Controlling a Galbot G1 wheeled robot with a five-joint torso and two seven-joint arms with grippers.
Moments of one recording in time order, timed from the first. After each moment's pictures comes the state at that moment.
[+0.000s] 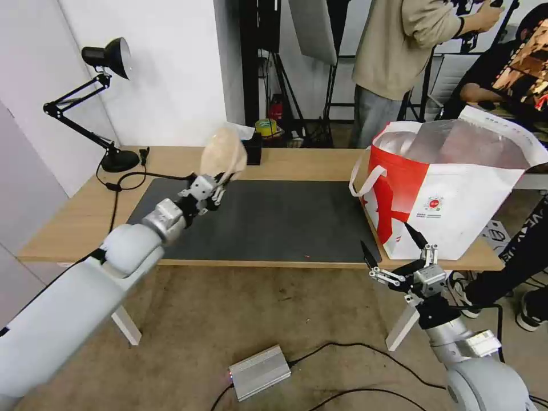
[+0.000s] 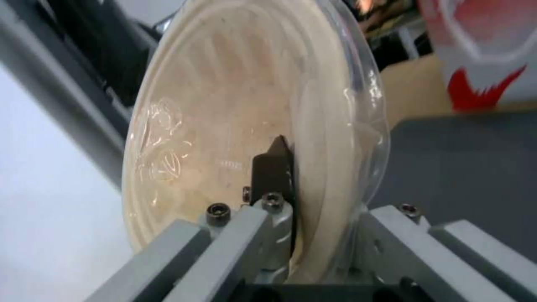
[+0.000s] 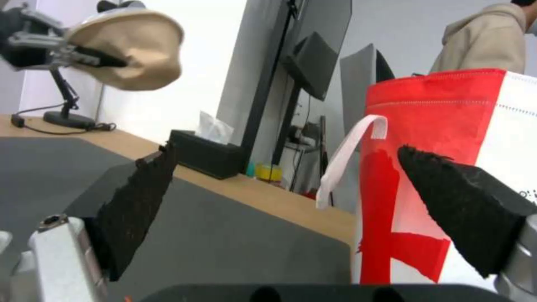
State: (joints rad) left arm 0.57 -0.81 0.07 -1.77 -0.31 0.06 0.11; right arm -1.60 1.10 0.63 2.12 0.24 0.34 -0.14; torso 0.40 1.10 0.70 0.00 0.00
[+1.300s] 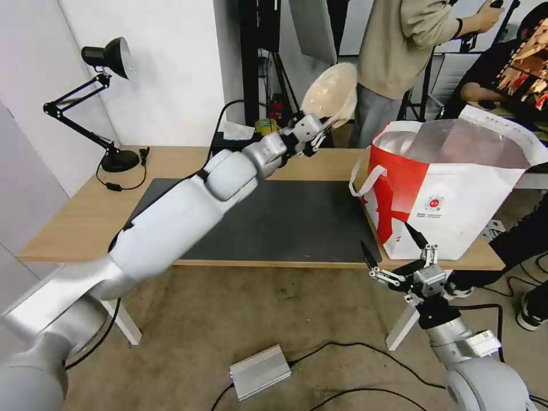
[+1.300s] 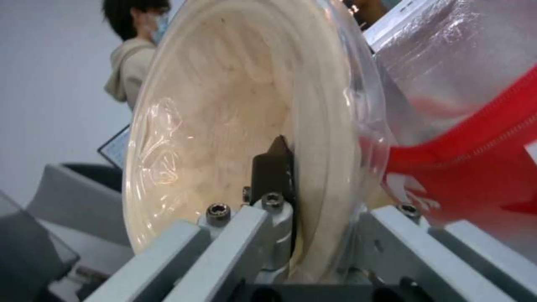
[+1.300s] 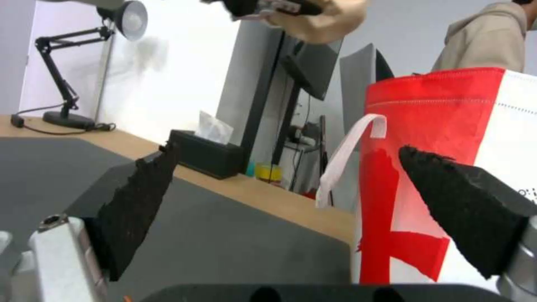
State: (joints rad) left arm -0.01 -1.20 0.44 -1.41 -0.26 0.03 0.20; right arm -1.60 1.10 0.63 2.12 0.24 0.34 -0.14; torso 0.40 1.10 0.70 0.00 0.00
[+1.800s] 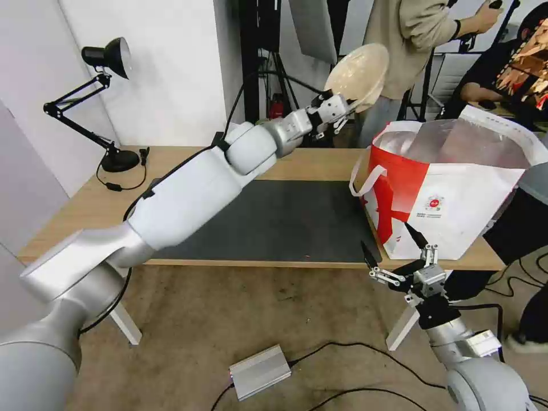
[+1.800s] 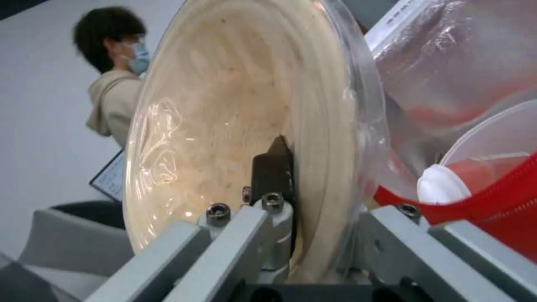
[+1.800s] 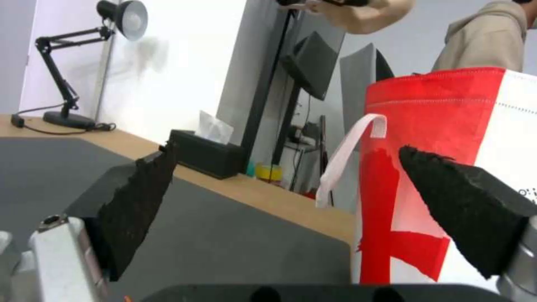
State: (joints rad) left arm -0.15 -1.29 0.53 -1.28 -0.24 0.00 0.24; right arm -1.60 1.10 0.63 2.12 0.24 0.34 -0.14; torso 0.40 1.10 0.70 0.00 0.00
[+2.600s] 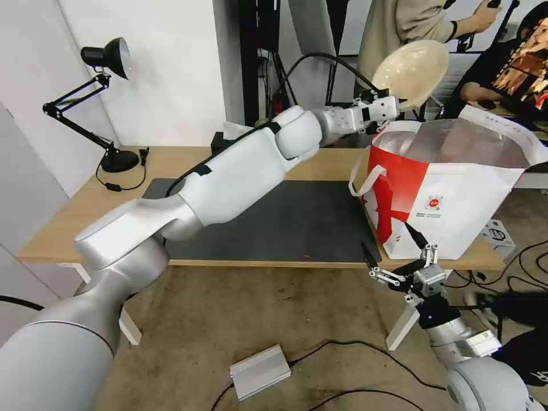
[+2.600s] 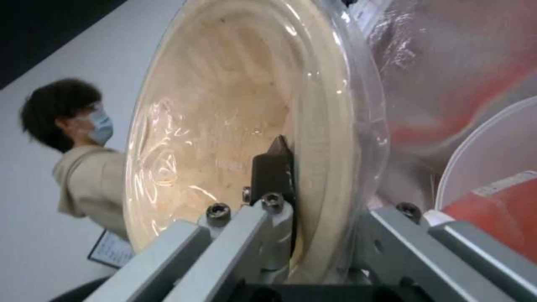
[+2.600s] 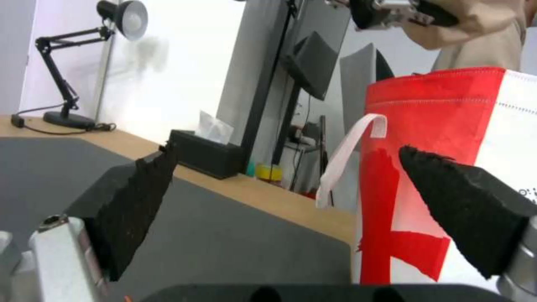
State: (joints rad) left arm -0.23 -1.52 0.58 -1.04 -0.02 -0.12 0.29; right arm -1.60 1.10 0.63 2.12 0.24 0.34 -0.14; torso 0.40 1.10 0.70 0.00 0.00
